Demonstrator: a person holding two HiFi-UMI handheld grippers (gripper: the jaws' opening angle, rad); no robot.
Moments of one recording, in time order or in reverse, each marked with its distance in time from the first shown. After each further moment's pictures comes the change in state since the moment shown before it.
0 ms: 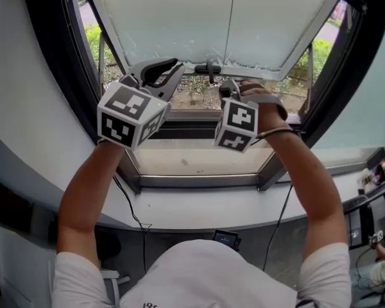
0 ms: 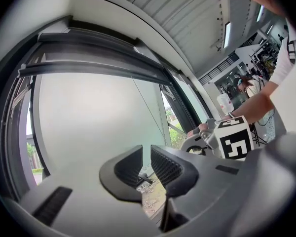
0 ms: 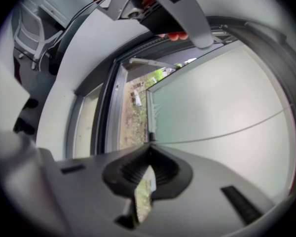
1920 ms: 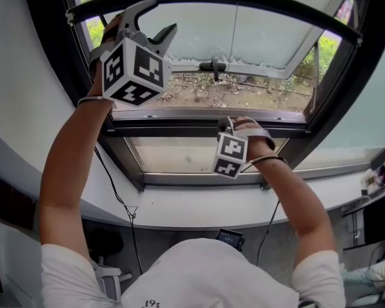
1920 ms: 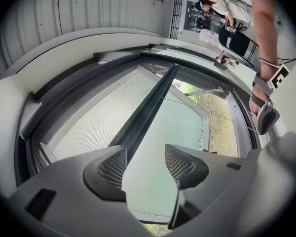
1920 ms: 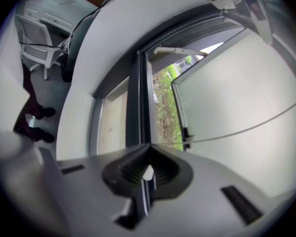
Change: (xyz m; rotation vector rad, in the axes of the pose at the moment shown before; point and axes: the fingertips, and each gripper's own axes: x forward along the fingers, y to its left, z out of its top) left arm 0.020 0.084 0.058 0.723 0.104 0.304; right arm 0.028 0.132 -0.009 0.050 0.034 0.218
